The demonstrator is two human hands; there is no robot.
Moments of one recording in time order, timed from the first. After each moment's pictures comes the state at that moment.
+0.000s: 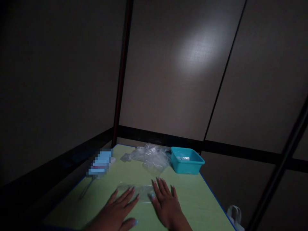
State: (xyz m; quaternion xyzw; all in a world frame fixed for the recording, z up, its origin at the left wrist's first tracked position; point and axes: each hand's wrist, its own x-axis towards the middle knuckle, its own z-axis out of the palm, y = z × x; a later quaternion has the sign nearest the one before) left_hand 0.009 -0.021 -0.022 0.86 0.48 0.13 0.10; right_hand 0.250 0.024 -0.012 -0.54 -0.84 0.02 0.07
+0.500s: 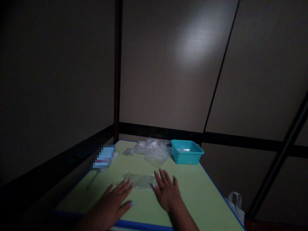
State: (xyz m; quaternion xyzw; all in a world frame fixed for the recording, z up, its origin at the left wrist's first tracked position) left_hand -0.004 -0.033 -0.017 0.81 0.56 0.13 0.08; right_hand 0.245 0.020 -0.013 -0.58 -0.82 0.01 0.06
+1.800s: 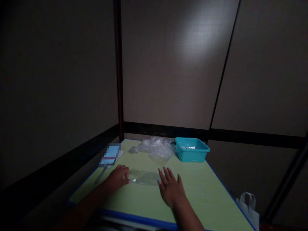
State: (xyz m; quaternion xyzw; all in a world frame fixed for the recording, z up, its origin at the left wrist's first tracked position) left_hand -0.027 0.021 -0.003 0.75 0.60 0.24 0.15; right_hand 0.247 0.026 -0.020 -0.58 -0.82 0.02 0.06
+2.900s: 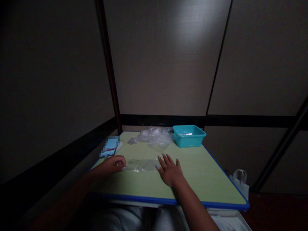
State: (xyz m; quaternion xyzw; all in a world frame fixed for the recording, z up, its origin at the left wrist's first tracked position) left_hand -0.063 0.023 0.012 0.78 0.50 0.23 0.28; right_hand 0.248 0.026 -0.017 -0.58 -0.81 0.05 0.04
